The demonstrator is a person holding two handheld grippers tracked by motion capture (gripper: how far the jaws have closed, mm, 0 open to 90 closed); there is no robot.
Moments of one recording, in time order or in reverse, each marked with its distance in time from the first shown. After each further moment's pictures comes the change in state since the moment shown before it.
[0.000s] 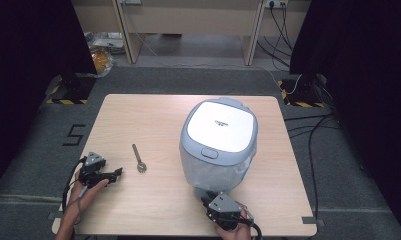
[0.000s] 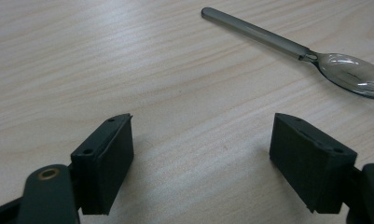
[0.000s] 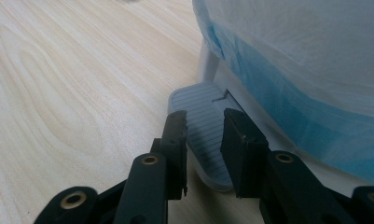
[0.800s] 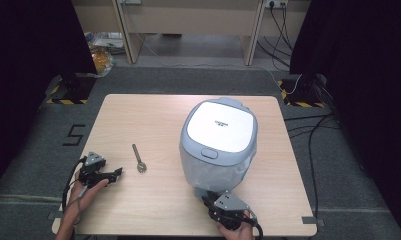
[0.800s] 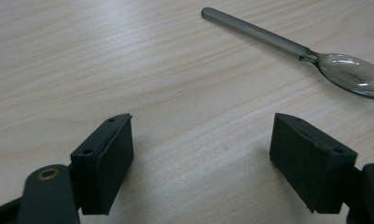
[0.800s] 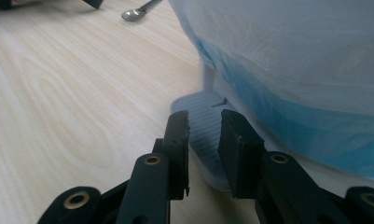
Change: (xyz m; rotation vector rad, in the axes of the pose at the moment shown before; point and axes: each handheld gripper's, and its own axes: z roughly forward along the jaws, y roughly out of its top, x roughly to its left) left arm 0.000 0.000 0.000 0.002 0.001 0.002; right arm -0.007 -0.003 -0.005 -0.059 0.051 0.093
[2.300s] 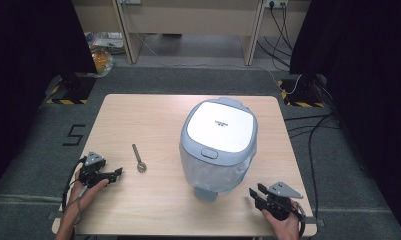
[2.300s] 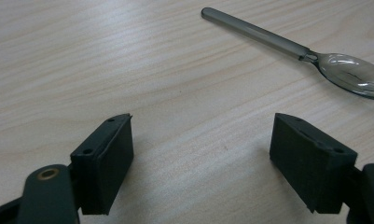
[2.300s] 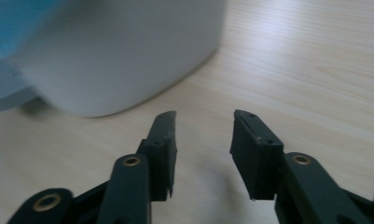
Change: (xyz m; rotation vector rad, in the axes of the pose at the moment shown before) left arm 0.000 0.000 0.000 0.000 -0.001 0.001; right arm -0.108 -0.039 -0.064 0.086 -0.189 0.231
